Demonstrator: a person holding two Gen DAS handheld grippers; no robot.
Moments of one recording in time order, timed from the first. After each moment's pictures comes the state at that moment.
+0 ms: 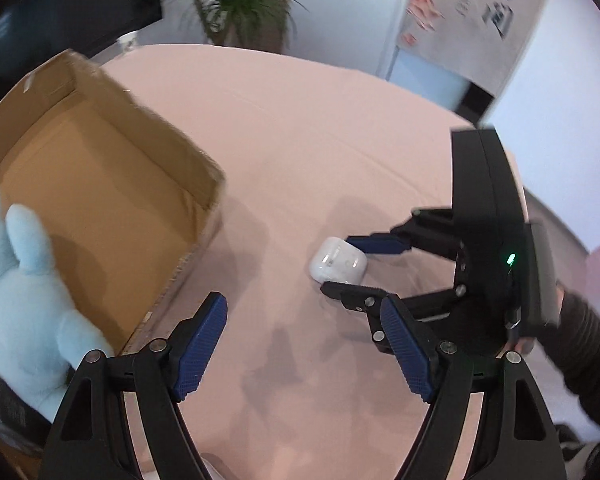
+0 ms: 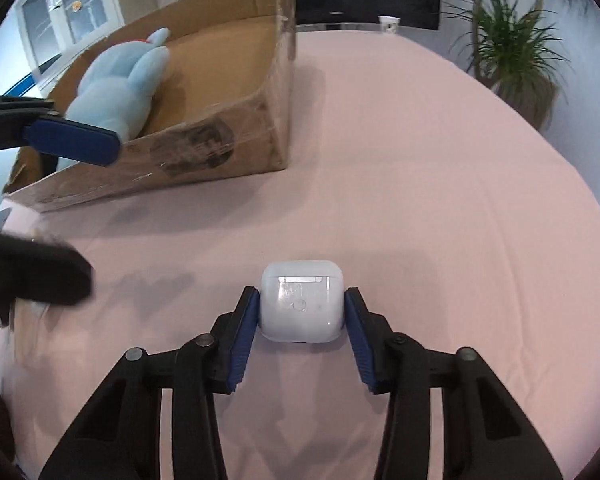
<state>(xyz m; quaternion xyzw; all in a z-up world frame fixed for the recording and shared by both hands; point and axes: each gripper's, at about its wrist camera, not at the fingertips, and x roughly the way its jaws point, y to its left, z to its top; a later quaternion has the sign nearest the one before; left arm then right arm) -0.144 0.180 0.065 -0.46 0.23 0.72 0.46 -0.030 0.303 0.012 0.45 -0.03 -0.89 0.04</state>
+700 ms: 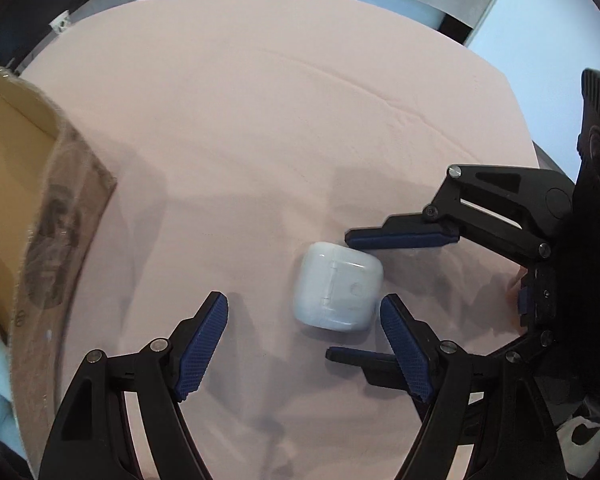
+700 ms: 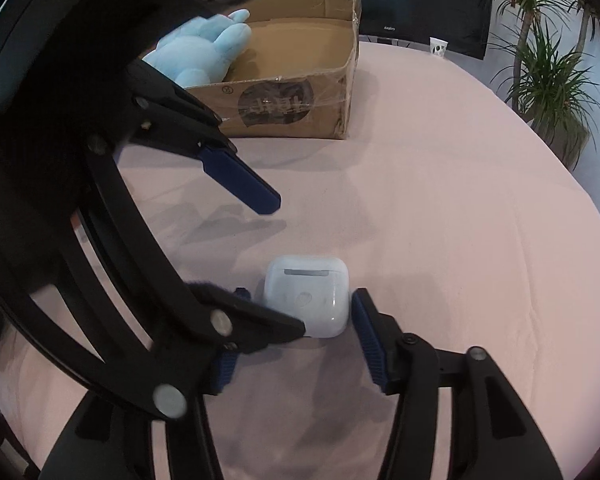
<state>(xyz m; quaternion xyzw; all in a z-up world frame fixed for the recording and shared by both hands) -0.125 0.247 0.006 -0.51 0.30 0.65 0.48 0.019 0.284 0.005 0.43 0.03 -0.90 0.09</state>
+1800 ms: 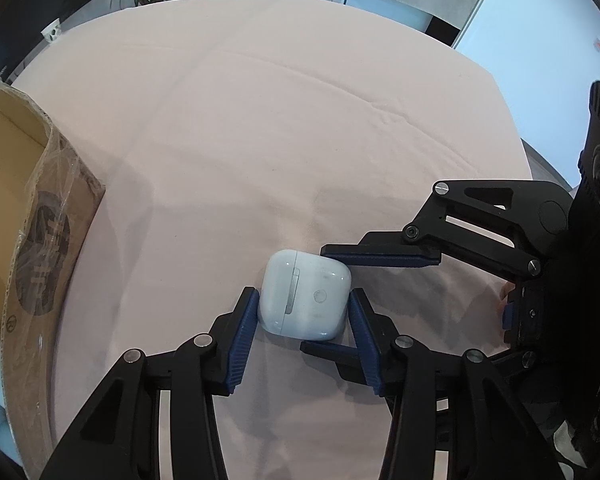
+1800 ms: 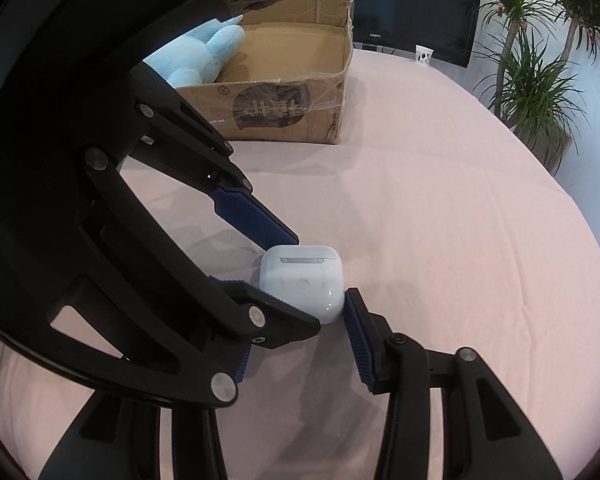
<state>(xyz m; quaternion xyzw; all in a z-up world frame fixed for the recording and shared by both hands) -0.106 0.235 0.012 -0.50 0.29 0.65 0.49 0.035 0.263 0.005 0.42 0.05 -0.90 0.06</state>
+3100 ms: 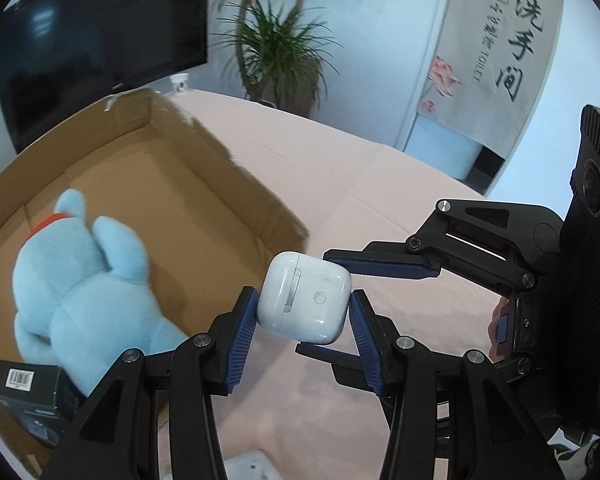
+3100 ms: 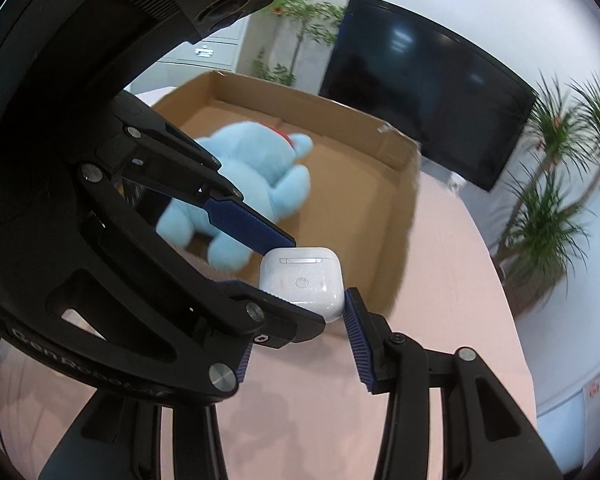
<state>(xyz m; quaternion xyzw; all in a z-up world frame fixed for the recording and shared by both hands) -0.175 0.115 0.130 -0.39 0.13 0.80 0.43 -0.045 0.181 0.114 0.31 0.20 -0.92 0.11</state>
